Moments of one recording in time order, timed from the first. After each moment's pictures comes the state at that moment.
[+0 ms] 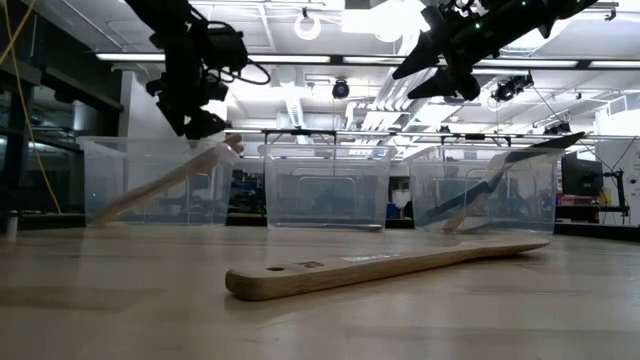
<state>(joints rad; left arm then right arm) 0.64 1.40 1.10 -0.79 -0.82 -0.19 -0.39 1.06 0.78 -0.07 0.11 0.34</state>
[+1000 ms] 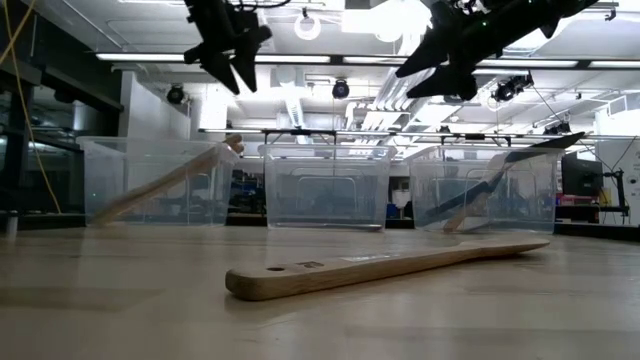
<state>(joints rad) 0.40 1.36 1.40 -0.87 -0.45 -0.36 -0.39 1.04 0.78 -0.13 -0.02 0.26</state>
